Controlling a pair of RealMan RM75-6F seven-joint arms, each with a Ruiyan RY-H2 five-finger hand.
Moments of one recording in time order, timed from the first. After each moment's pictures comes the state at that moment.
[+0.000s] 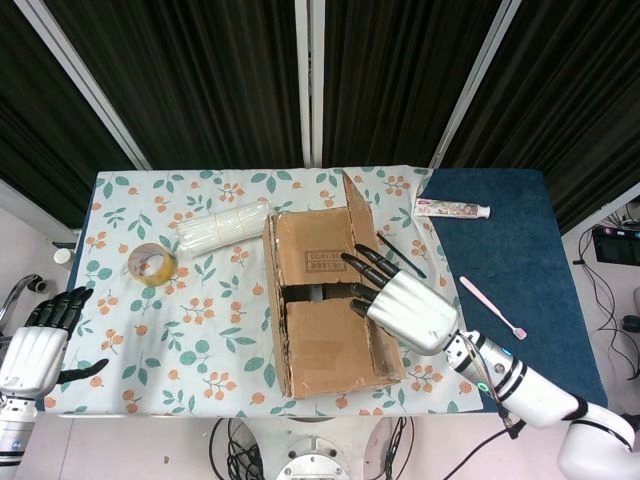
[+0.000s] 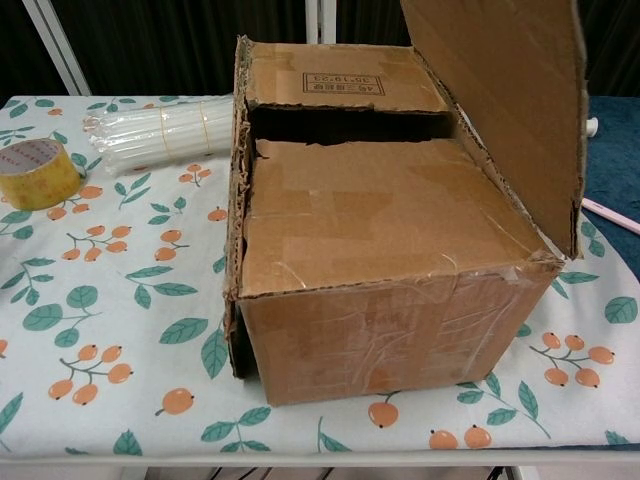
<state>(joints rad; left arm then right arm) -0.11 -1.08 -0.01 -1.66 1.56 1.46 0.11 0.77 -0.83 0.15 -2.16 -1.58 1.01 -0.29</state>
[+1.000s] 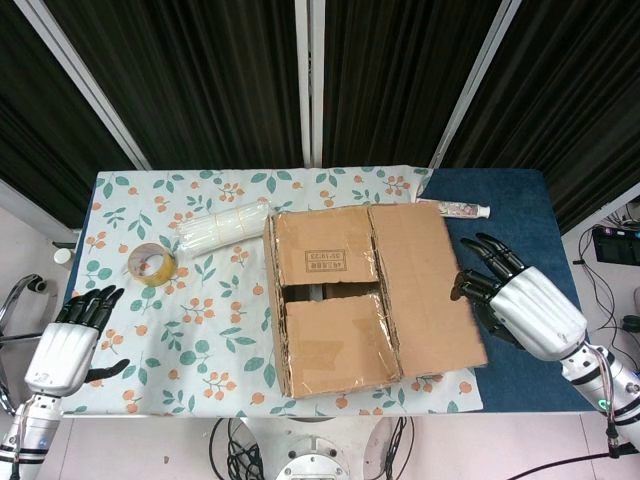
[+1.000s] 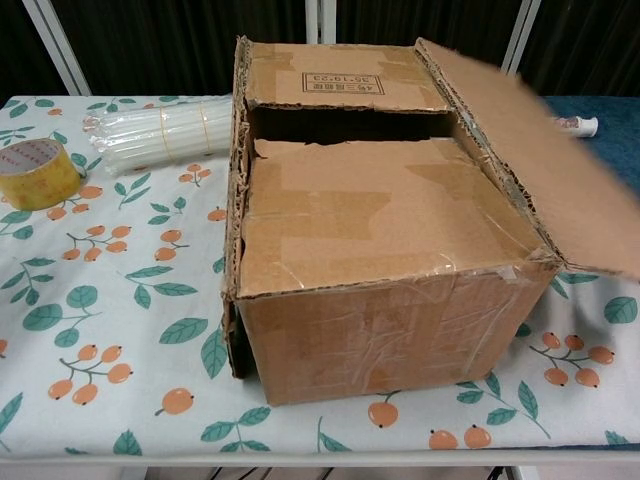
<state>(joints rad) -0.14 -1.06 -0.01 -1.82 1.58 1.43 0.29 0.48 -0.62 0.05 -1.96 -1.81 1.33 0.17</state>
